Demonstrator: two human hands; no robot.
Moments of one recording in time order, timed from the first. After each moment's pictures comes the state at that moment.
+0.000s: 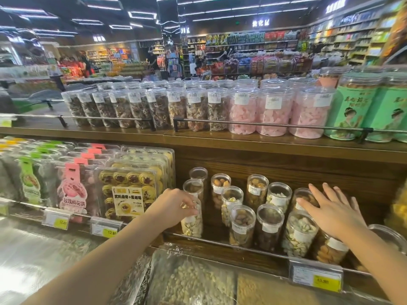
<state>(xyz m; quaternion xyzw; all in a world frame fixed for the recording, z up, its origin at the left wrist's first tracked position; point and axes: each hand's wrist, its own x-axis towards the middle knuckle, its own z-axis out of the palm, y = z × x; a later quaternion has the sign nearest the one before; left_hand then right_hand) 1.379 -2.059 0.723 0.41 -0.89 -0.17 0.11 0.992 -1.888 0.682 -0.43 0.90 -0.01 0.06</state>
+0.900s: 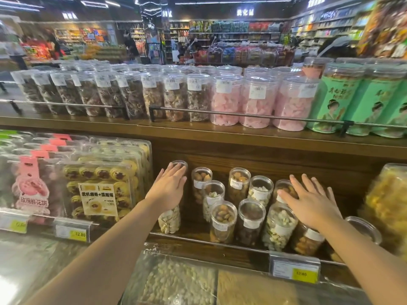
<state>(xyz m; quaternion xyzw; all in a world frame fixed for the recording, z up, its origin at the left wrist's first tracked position) 1.315 -2.109 0.679 0.44 -0.88 -0.14 0.12 0.989 -1.895 0.681 -0.43 0.90 0.00 0.05</state>
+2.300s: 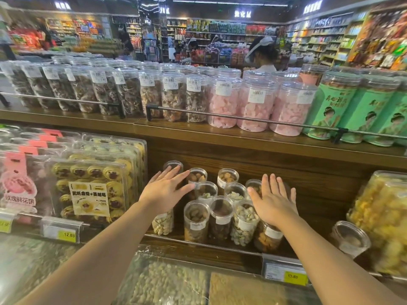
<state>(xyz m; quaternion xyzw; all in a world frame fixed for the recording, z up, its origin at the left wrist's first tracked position) 1.316 -2.106 0.685 0.43 -0.89 -0.13 0.06 1.054 -1.940 0.687 -0.43 0.90 -0.02 0.10</state>
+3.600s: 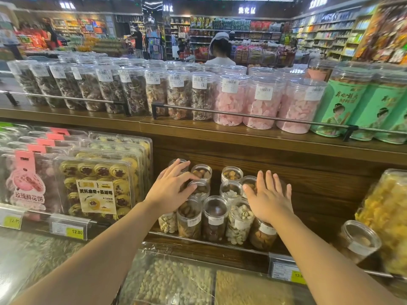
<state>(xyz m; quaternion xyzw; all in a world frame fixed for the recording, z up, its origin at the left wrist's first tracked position) 1.324 -2.108 0.673 0.33 -0.92 -0.11 0.19 1.075 -1.956 0.685 -0.46 0.89 -0.03 0.08</state>
